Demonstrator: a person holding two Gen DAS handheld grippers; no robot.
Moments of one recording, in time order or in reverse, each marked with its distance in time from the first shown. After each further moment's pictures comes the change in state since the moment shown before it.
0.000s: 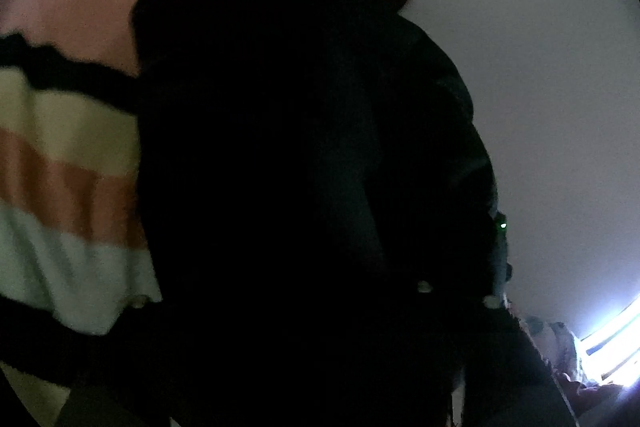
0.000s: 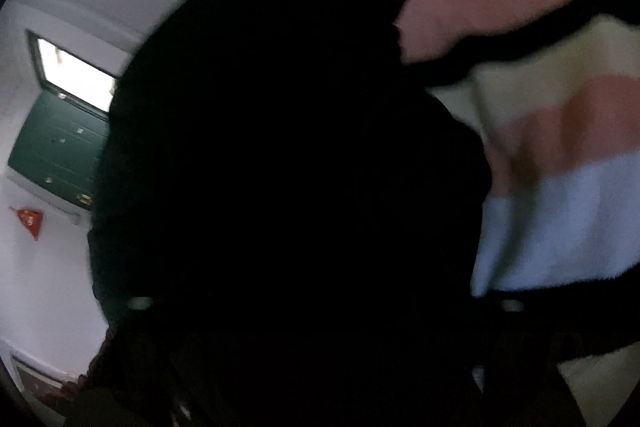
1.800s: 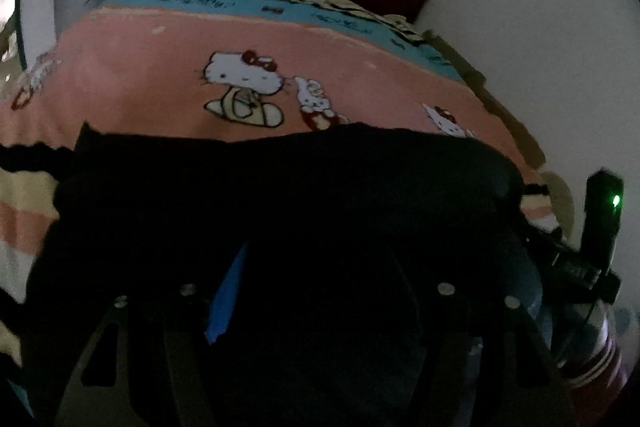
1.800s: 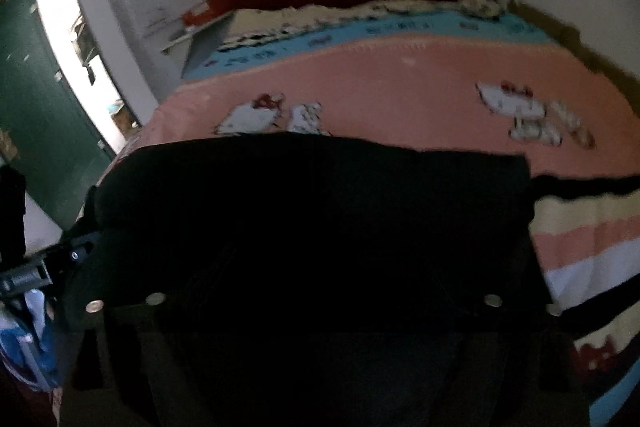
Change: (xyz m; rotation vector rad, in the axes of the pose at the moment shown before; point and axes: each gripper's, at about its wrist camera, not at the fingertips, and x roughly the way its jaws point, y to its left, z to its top) left arm 0.030 -0.086 0.020 0.150 -0.029 0.373; right arm -0.012 0.114 -0.005 -0.248 -0.187 -0.443
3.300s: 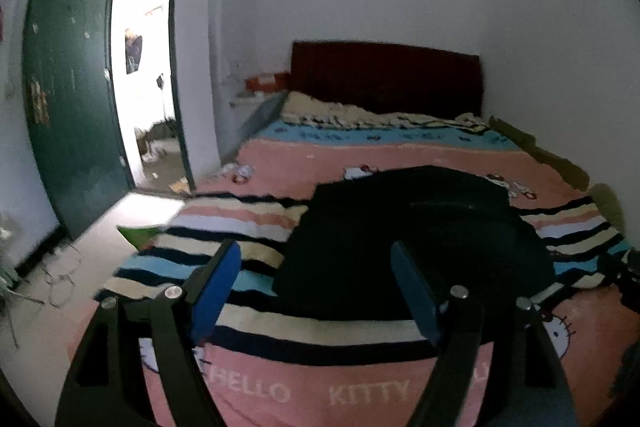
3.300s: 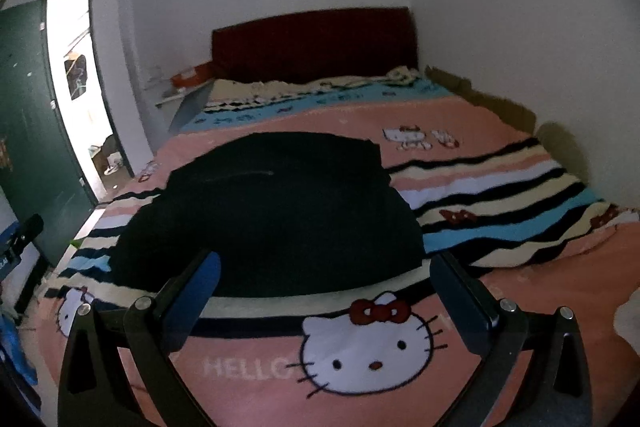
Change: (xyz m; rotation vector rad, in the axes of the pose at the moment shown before) left arm -0.347 -0.116 -0.248 0.118 -0.520 0.528; right arm -0.319 0.092 -0.217 -0.014 -0.315 -0.218
